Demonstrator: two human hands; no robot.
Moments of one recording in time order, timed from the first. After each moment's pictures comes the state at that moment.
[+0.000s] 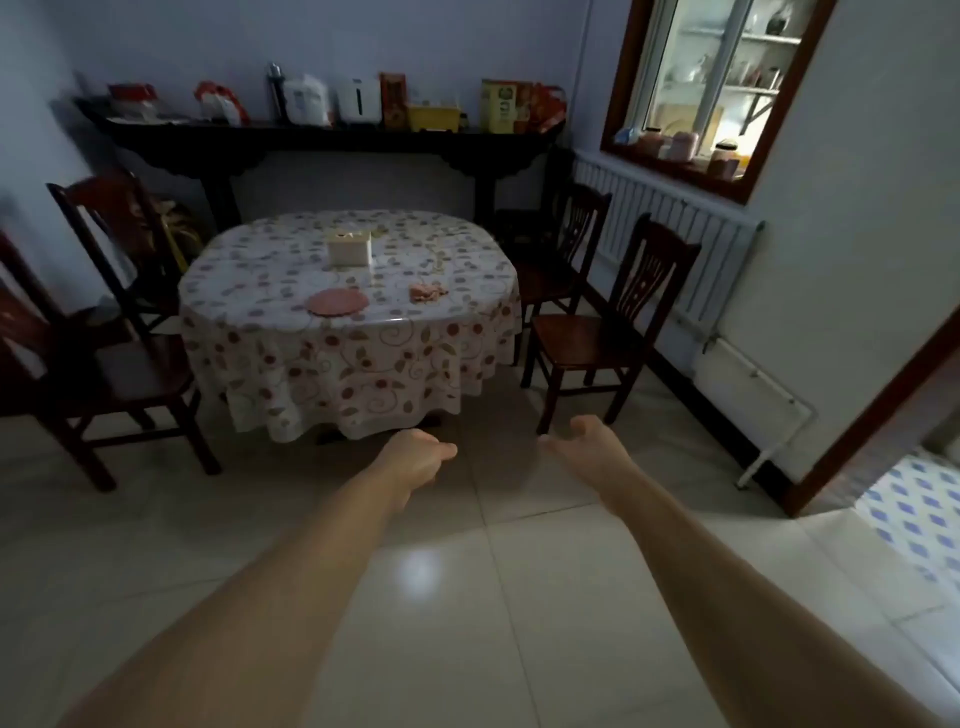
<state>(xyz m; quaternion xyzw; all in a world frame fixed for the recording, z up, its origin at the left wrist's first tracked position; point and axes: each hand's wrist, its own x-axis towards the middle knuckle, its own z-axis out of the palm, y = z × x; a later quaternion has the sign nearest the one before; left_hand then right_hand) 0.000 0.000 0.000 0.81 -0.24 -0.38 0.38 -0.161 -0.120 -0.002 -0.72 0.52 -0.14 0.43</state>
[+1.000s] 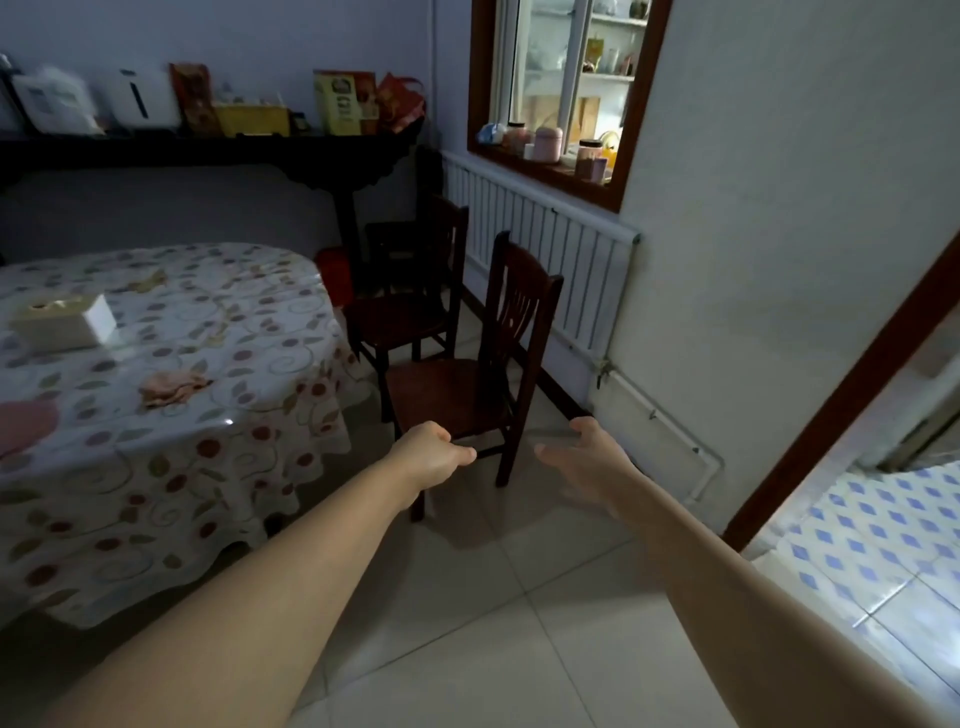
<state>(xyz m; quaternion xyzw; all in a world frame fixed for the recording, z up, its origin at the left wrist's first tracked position) -0.087 -0.588 -0.007 0.79 -0.41 -0.37 0.28 -0.261 -0.673 -0.021 -0.69 0.58 -0.15 0.42</state>
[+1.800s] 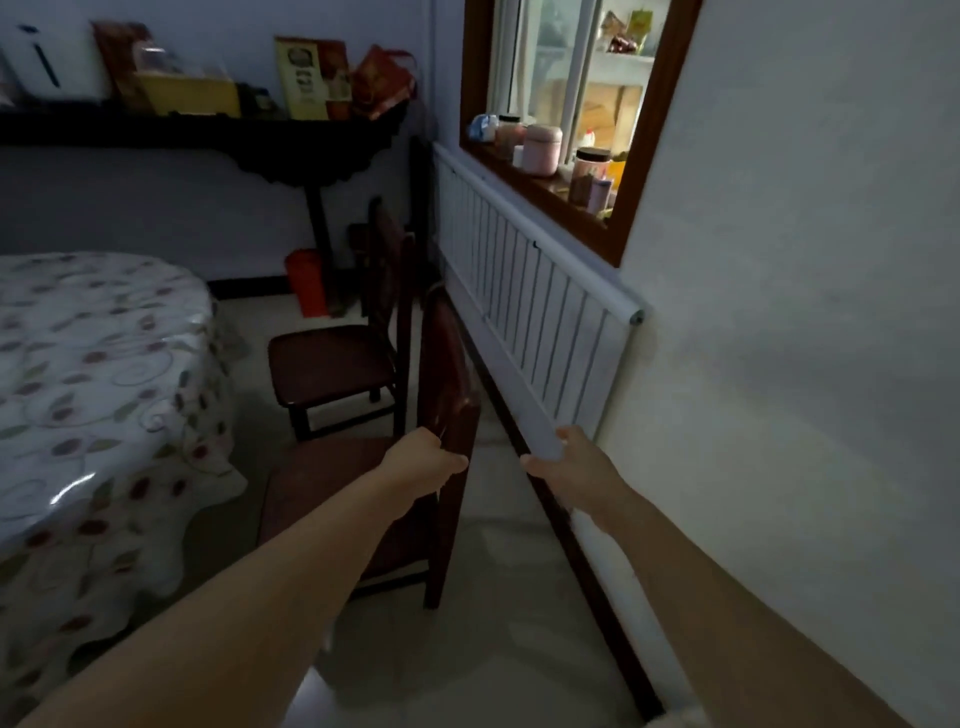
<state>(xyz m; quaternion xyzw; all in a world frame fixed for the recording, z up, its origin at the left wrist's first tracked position) -0.105 -1.142 -0.024 0.81 -0.30 -0.39 0.31 -0.263 -1.236 -0.041 -0.71 0.50 -0.14 0.48</state>
